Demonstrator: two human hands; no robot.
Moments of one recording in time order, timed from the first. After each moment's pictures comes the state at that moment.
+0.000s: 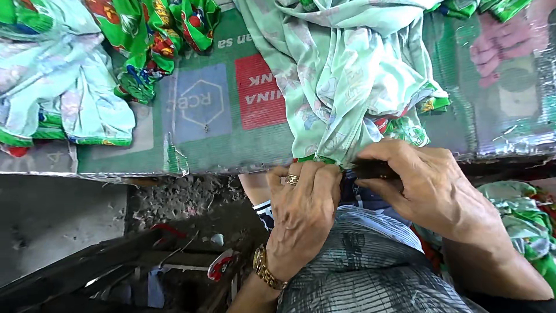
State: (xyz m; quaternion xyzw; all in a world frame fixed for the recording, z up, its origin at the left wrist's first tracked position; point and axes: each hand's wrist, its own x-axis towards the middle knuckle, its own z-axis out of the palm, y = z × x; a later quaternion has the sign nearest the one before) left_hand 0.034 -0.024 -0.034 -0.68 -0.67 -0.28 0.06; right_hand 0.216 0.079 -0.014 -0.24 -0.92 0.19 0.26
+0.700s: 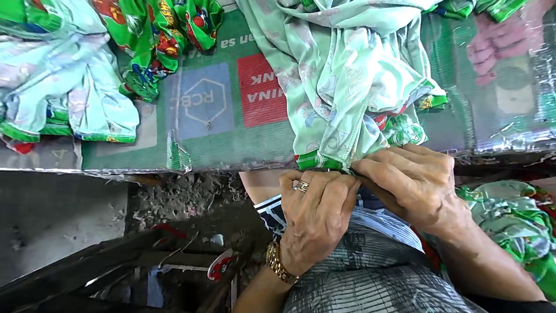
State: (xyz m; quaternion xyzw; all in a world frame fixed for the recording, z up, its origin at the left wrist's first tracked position) left_hand 0.050 -0.029 -0.045 -0.65 -0.63 -0.42 0.05; right_hand 0.215 0.071 -0.036 -0.20 -0.92 0.10 0.34
